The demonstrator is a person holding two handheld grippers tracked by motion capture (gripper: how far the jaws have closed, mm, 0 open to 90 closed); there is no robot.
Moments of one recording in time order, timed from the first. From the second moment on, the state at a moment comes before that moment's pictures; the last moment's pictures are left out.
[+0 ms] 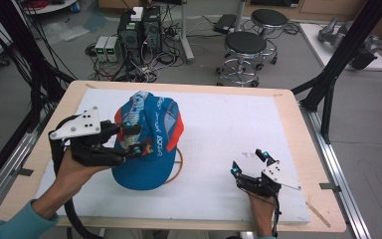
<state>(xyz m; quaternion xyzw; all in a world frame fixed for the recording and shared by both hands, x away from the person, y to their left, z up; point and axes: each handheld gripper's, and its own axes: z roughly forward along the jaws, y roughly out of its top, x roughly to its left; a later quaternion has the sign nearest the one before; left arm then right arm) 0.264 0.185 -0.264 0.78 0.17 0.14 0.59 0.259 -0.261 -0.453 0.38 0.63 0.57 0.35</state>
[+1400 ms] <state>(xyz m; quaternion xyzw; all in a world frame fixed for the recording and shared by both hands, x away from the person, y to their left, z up) 0.260 0.328 -0.424 0.68 0.28 0.27 0.63 0.259 -0.262 -0.453 0.40 0.63 0.57 0.35</state>
